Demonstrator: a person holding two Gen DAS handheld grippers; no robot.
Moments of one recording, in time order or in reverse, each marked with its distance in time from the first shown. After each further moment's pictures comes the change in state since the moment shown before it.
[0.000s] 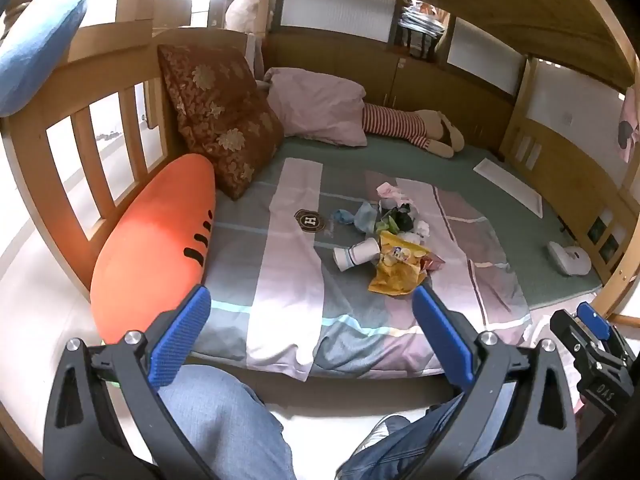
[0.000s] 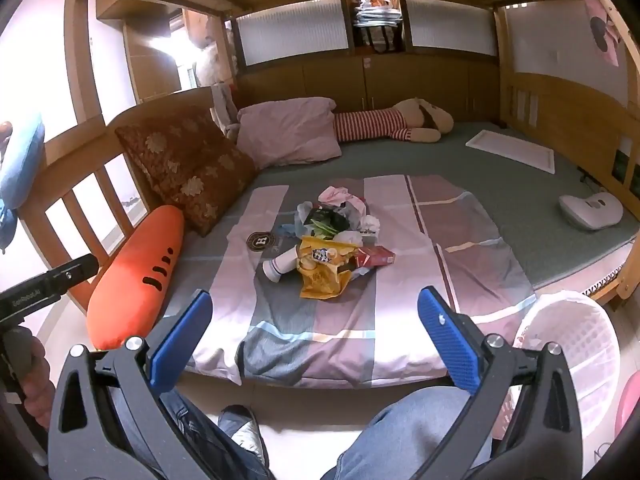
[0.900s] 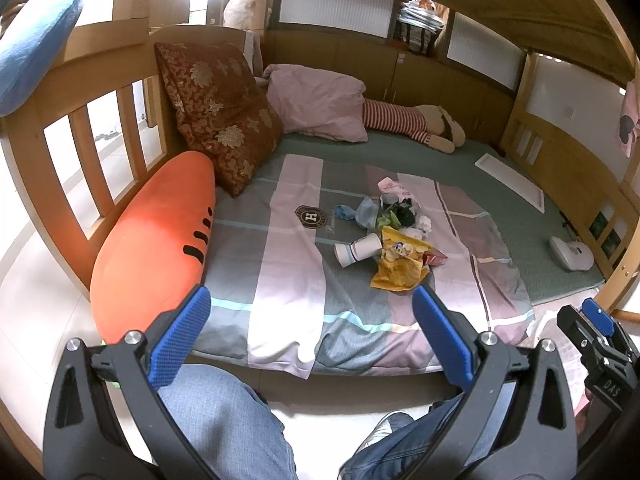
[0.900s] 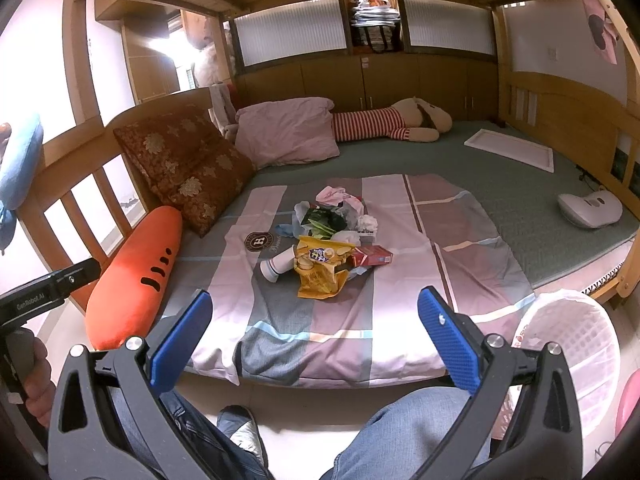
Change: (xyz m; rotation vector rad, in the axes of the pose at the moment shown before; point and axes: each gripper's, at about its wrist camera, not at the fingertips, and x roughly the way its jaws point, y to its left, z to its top) left arm 0.006 -0.001 -0.003 0.009 0.011 0.002; right arm 0.000 -0.002 -0.001 -0.001 0.000 -0.005
